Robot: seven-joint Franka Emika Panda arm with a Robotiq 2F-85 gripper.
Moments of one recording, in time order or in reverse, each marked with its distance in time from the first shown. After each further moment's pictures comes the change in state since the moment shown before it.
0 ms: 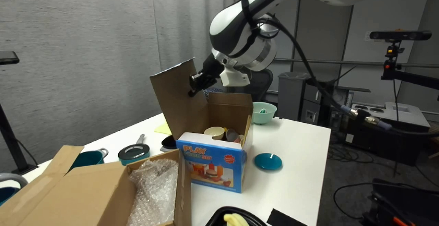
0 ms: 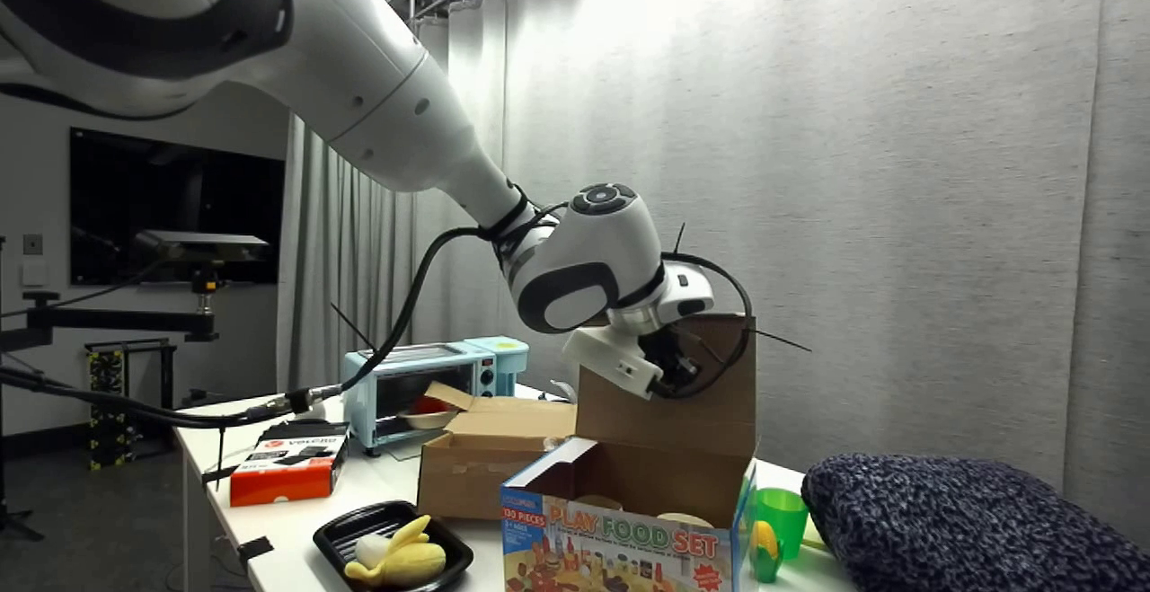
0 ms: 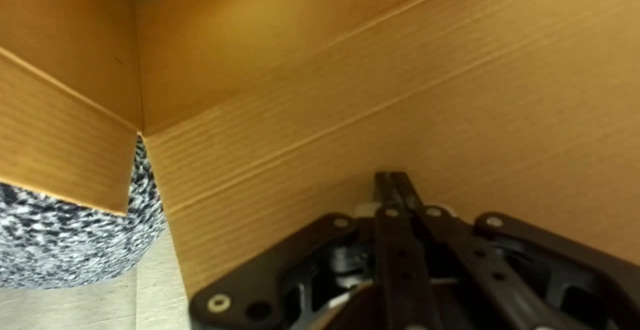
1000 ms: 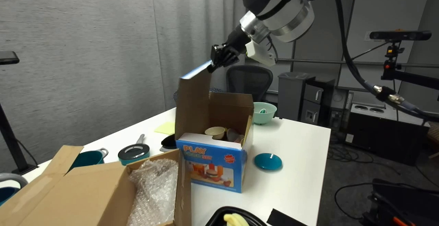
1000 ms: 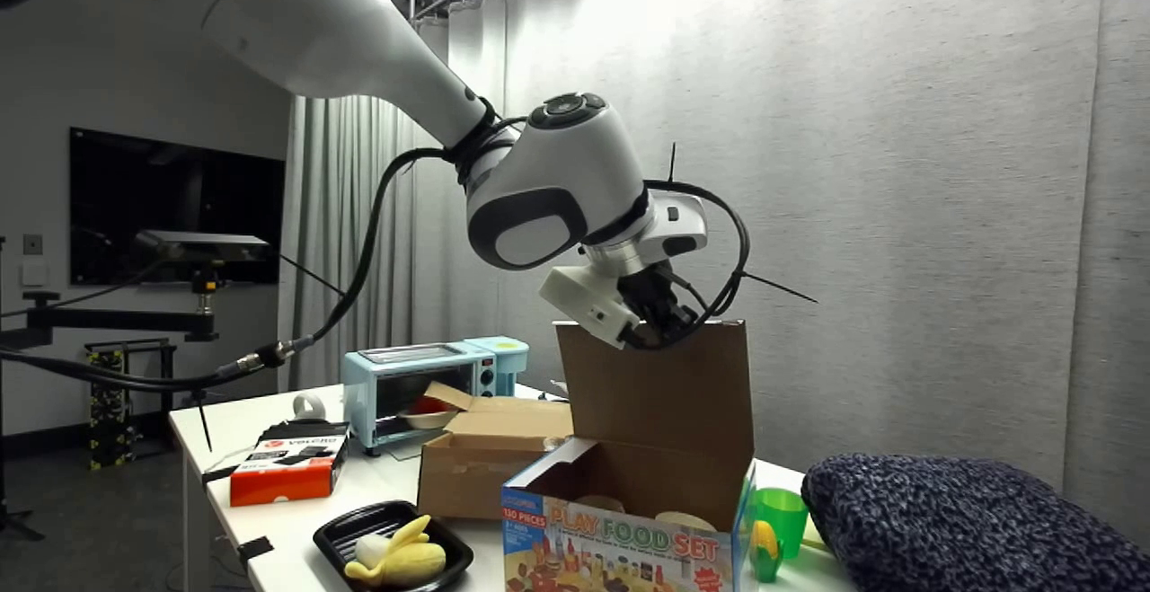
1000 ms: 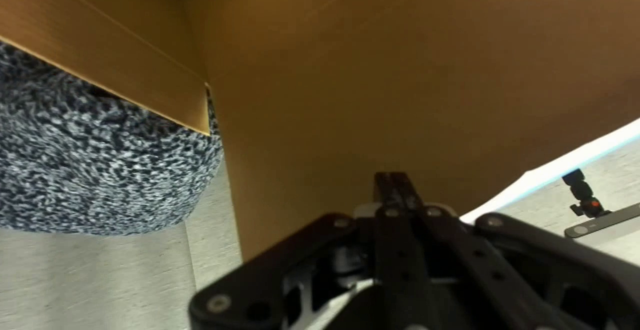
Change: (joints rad) arm -0.029 -0.288 -0.013 -0.217 0.158 -0.004 -0.031
